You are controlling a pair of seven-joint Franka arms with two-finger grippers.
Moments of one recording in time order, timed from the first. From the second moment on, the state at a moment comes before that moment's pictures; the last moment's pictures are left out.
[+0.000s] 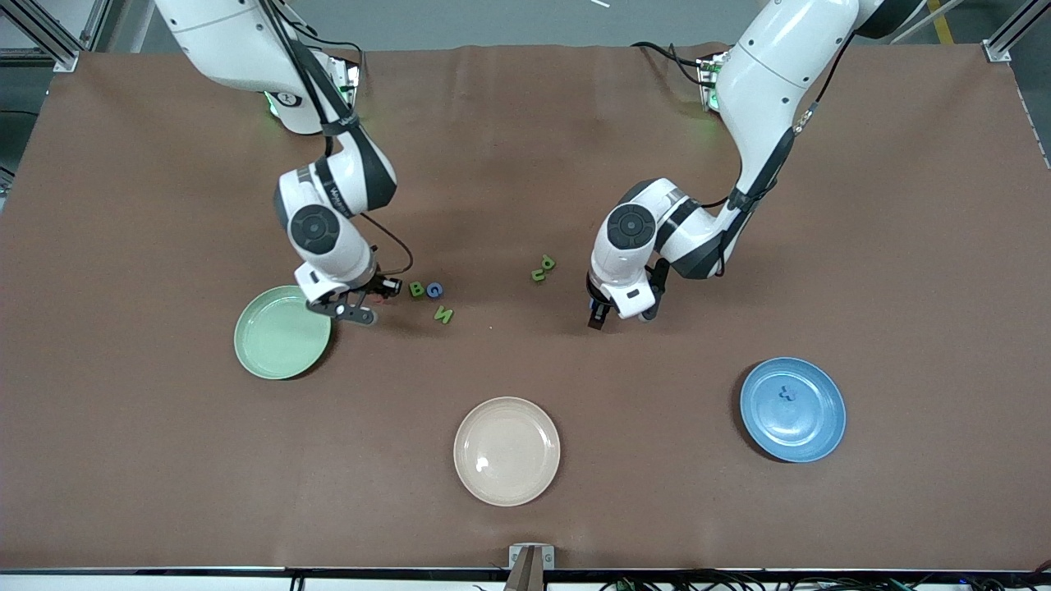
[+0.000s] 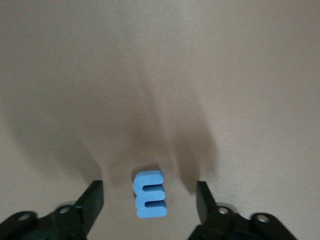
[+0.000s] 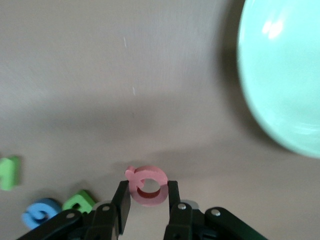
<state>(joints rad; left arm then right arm) -0.37 0.64 -0.29 -1.91 0.26 2.53 -2.05 0.45 0.37 -0.06 -2.10 0.03 2.35 0.58</state>
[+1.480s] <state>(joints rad) 0.11 0.56 -0.27 -1.81 0.27 2.46 -1.32 0.17 0.46 -0.04 -1.93 0.12 2.21 0.18</state>
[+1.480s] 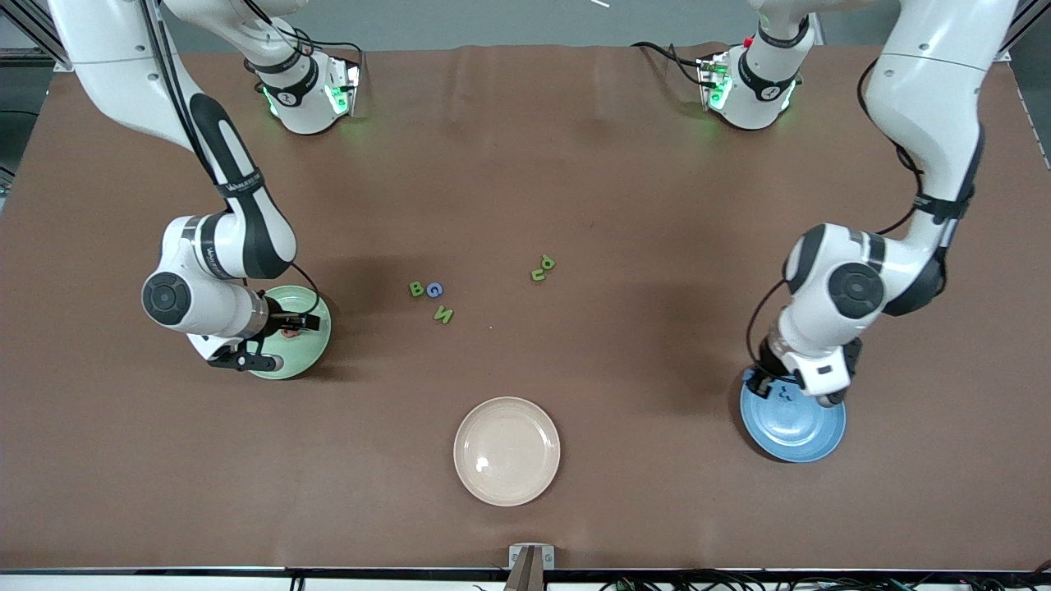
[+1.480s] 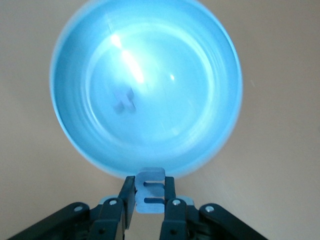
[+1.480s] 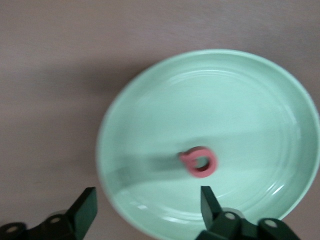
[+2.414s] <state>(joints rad) 0.08 0.61 -0.48 -1.80 0.27 2.36 -1.47 0.60 0.59 -0.04 -1.92 0.15 2.53 0.90</state>
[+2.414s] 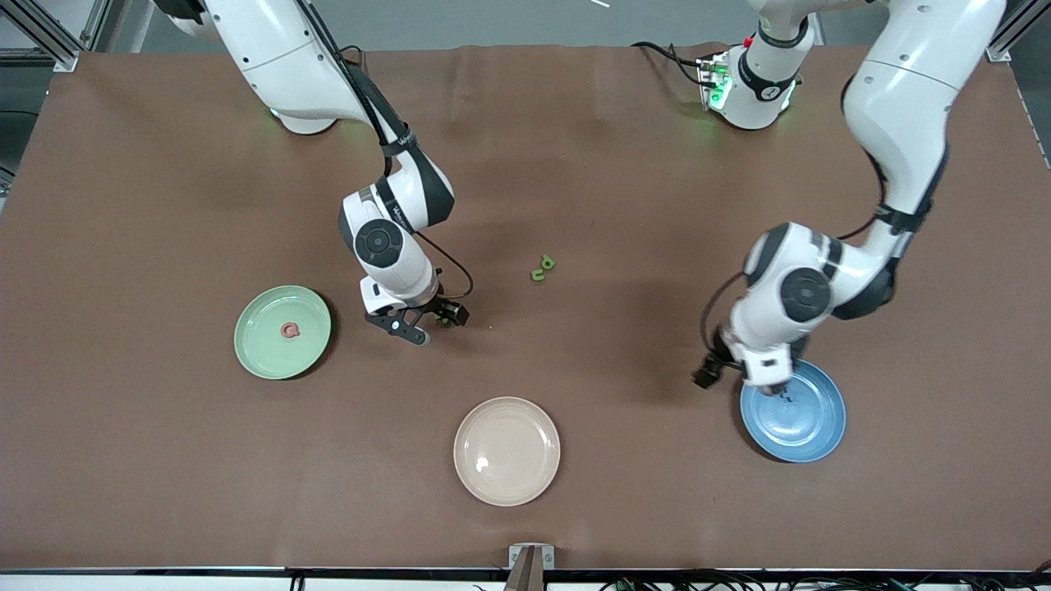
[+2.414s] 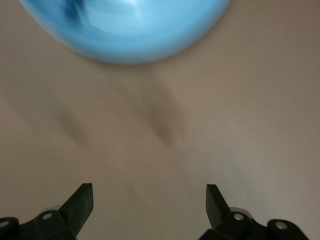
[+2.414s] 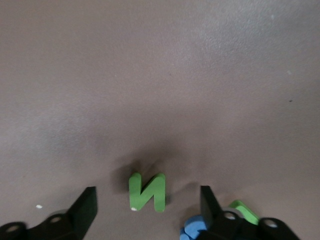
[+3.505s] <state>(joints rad) -0.32 0.69 -0.50 -1.84 0.27 2.50 -2.00 0.61 0.61 -0.06 -1.85 0.13 2.43 0.95</state>
